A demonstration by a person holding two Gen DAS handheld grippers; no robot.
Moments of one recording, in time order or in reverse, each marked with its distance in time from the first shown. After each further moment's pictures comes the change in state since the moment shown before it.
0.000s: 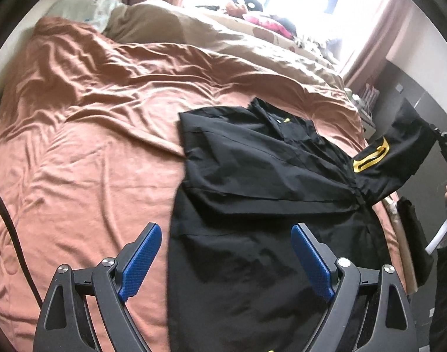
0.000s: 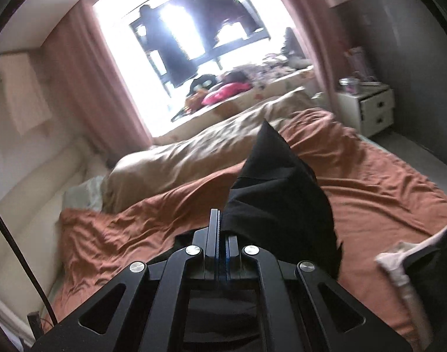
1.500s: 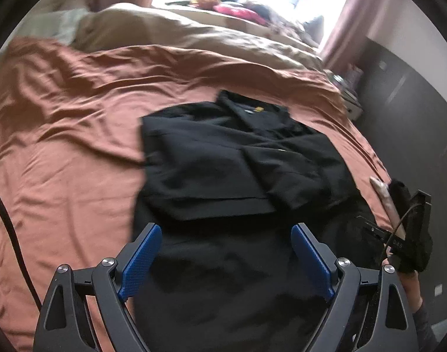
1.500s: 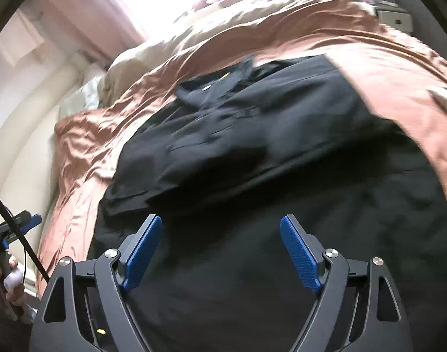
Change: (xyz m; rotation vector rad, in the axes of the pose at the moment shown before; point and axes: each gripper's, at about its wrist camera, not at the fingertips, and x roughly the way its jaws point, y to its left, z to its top) left arm 0.031 -0.079 0.016 0.135 0.052 -0.048; right arm 0.078 -0.135 -0.070 0.035 0.394 0.026
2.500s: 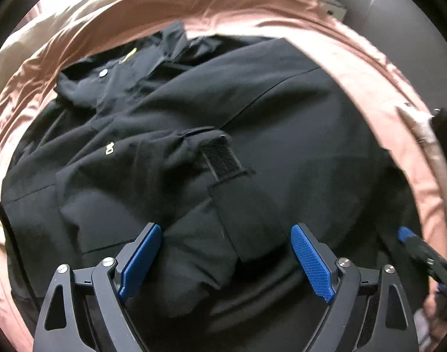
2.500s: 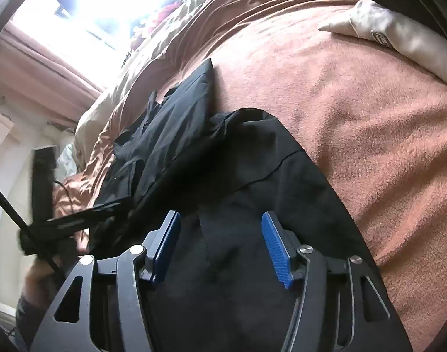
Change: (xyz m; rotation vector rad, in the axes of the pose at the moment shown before) left arm 0.266 -0.202 0.035 0.305 0.329 0.106; right arm -0.008 -0.146 -0.025 0.326 -0.064 0.045
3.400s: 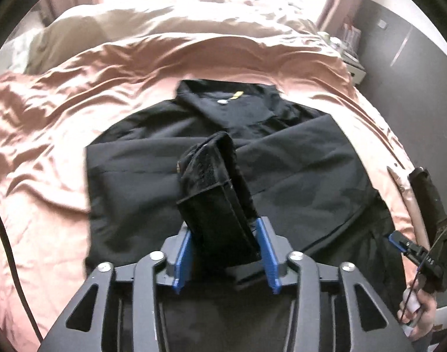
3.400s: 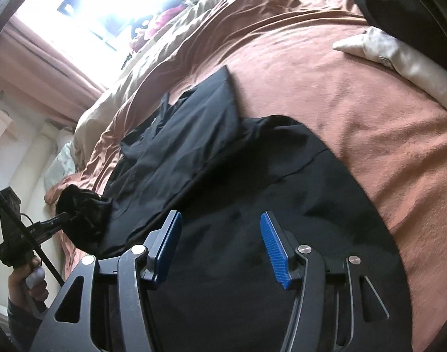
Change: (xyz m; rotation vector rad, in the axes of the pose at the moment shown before) left arm -0.144 0.165 -0.060 -0.203 -0.179 -0.038; right arm -0.012 0.043 -0.004 -0.036 -0.016 -0.035
